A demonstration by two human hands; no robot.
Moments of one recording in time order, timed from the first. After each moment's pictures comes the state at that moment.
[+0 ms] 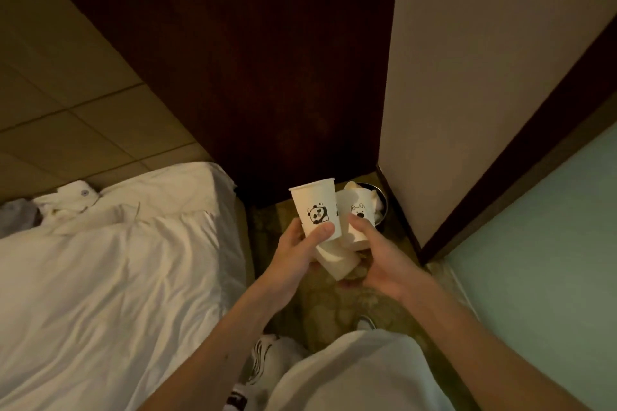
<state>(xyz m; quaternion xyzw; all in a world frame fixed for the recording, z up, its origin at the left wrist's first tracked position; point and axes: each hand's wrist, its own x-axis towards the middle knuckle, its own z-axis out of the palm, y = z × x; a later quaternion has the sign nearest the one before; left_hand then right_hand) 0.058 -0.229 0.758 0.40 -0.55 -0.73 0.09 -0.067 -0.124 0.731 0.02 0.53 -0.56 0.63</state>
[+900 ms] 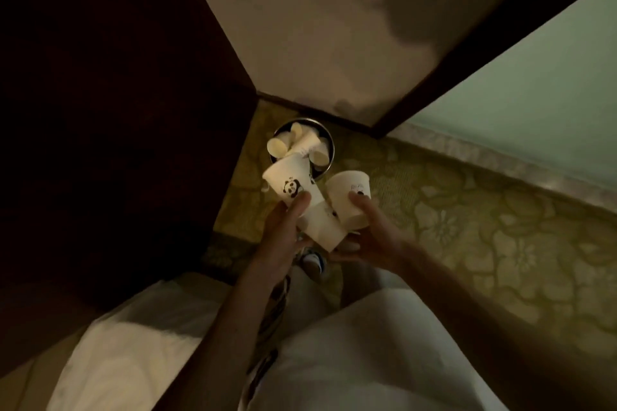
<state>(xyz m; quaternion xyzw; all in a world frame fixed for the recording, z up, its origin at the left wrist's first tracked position) -0.118 -0.491 0.552 0.36 -0.53 -0.68 -0.35 -0.101 -0.316 0.538 0.45 0.36 -0.71 0.40</state>
